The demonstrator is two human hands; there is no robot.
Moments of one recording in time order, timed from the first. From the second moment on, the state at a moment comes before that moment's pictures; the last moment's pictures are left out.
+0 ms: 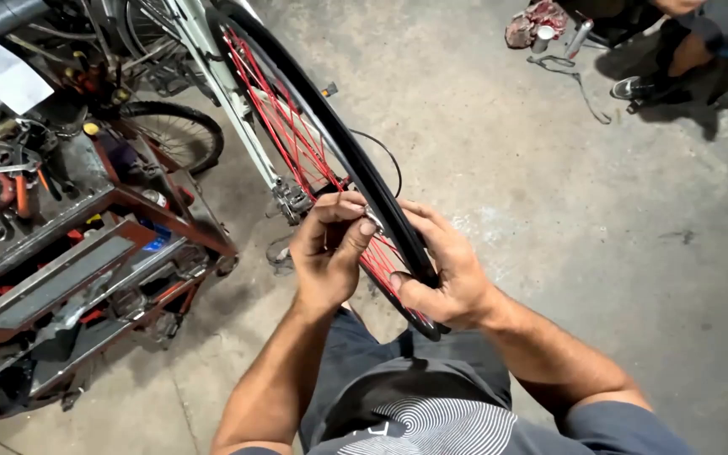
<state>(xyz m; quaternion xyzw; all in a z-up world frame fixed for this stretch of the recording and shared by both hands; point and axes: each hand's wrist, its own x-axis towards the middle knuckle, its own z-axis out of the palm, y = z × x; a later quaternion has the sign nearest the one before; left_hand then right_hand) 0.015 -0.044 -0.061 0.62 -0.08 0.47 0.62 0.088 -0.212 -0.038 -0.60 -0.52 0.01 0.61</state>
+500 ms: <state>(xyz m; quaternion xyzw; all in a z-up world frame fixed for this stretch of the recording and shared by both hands) 0.019 -0.018 -0.025 0.60 -0.12 0.41 0.68 0.095 -0.212 -0.031 -0.63 -0.52 0.01 0.58</state>
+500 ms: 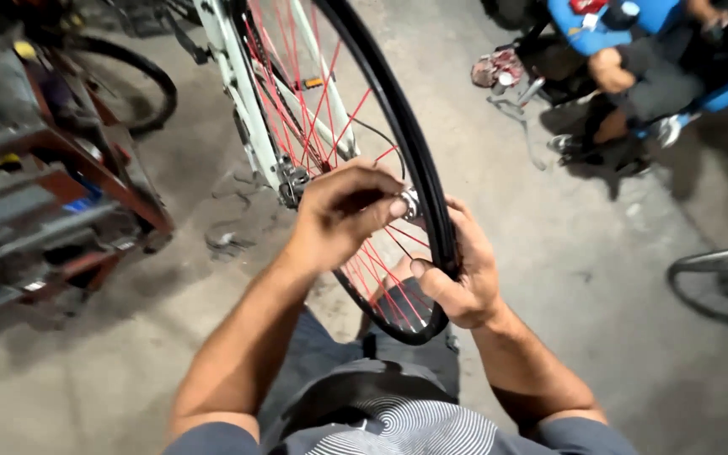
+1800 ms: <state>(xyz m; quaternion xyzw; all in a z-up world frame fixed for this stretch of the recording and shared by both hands) 0.029 -0.021 -0.050 0.52 -0.15 0.39 0.74 0.068 -0.201 -0.032 -0.63 -0.42 -0.04 0.65</state>
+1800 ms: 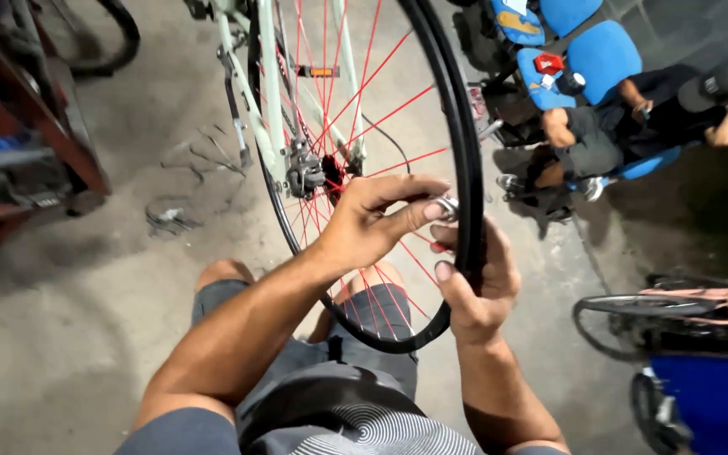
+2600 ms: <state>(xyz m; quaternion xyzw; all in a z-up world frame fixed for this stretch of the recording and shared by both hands) -0.010 -0.066 -0.039 0.74 0.00 0.46 0.50 0.093 -0.211 -0.049 -0.46 -0.55 0.01 0.70</state>
